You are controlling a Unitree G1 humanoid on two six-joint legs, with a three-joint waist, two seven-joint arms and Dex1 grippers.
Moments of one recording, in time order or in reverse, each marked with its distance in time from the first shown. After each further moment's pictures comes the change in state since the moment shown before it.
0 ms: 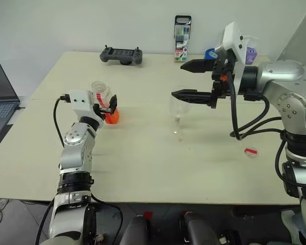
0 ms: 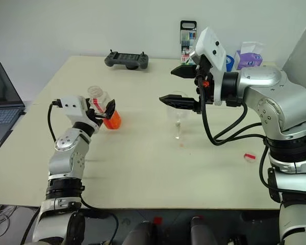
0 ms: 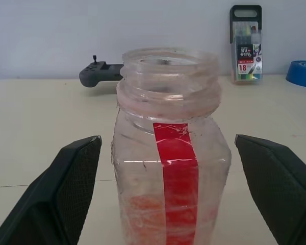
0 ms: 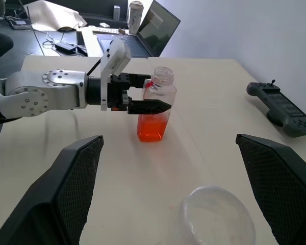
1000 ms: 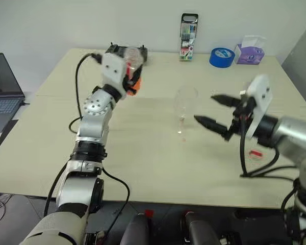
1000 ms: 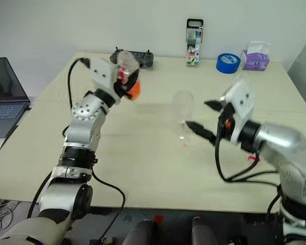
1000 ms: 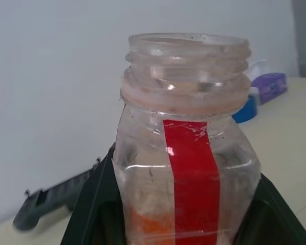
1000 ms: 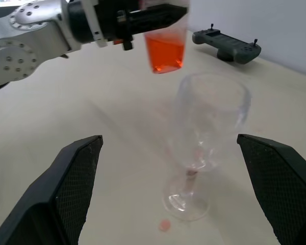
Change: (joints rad) left arm -0.341 -0.010 -0.275 0.139 0.202 -0.257 -0.143; right arm 0.611 0.102 -0.319 -0.543 0.116 0.173 -0.410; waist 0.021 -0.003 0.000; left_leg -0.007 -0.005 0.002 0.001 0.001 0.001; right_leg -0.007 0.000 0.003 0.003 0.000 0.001
